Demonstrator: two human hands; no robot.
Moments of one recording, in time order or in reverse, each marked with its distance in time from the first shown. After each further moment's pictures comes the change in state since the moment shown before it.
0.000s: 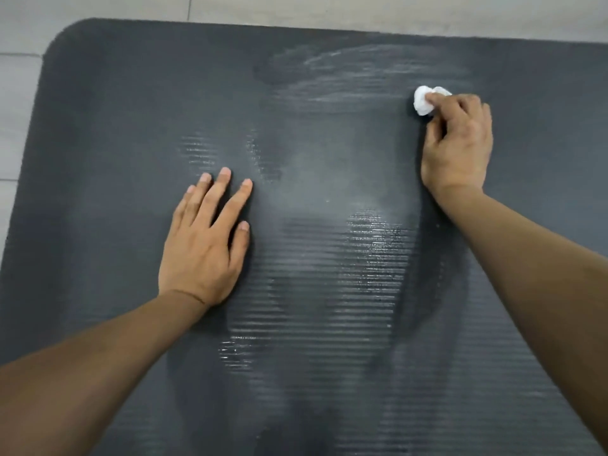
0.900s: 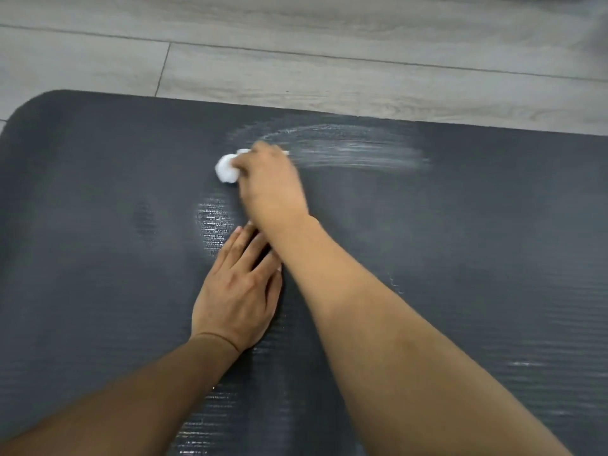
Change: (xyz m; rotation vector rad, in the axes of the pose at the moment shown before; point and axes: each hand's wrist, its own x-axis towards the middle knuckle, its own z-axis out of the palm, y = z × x) left_hand 0.068 0.095 0.034 -0.070 0.063 0.119; right_hand 0.035 -0.151 0.066 0.088 -0.500 -0.249
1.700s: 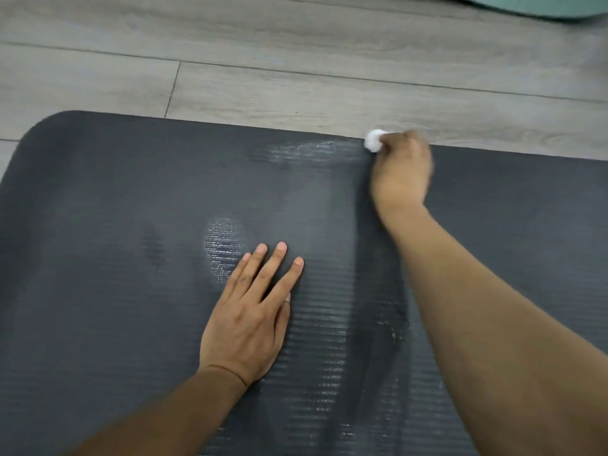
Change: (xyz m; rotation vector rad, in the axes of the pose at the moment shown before) left_hand -0.005 0.002 -0.002 0.044 -0.048 -0.005; right_hand 0.029 0.135 -0.063 -0.168 0.313 0.467
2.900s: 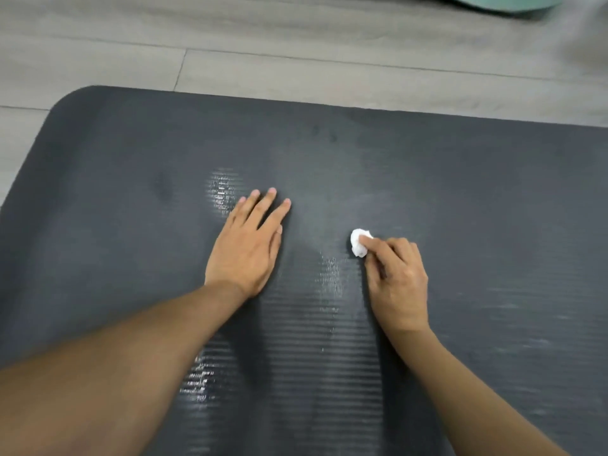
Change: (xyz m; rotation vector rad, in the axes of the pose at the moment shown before) left_hand 0.000 0.005 -0.002 0.043 -0.025 -0.030; right_hand -0.238 0.097 -0.067 0.269 0.081 -0.293
